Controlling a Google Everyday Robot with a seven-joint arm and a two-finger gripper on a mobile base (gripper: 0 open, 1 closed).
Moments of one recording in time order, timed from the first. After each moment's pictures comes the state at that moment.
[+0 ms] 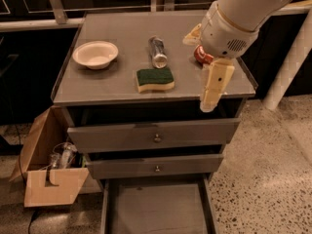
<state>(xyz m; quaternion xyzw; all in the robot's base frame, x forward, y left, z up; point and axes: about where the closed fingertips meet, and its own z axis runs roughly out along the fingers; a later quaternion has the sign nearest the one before) 0.509 -0.105 0.951 -0.73 0.66 0.02 0.20</state>
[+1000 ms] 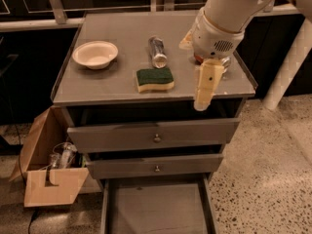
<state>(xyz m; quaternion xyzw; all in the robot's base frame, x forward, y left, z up) 0.528 -0.101 0.932 -0.72 0.67 0.02 0.17</state>
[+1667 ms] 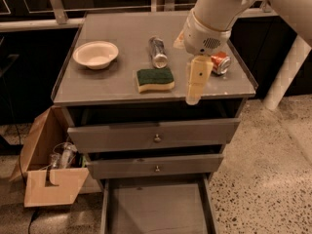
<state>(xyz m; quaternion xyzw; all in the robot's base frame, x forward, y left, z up) 0.556 -0.087 0.920 -0.72 0.67 0.03 0.16</state>
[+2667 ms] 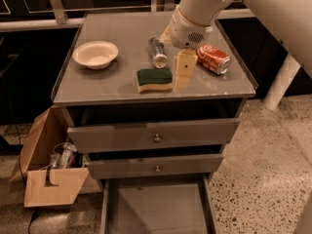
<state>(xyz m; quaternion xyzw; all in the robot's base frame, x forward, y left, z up) 0.596 -0.055 0.914 -0.74 0.64 0.05 0.18</state>
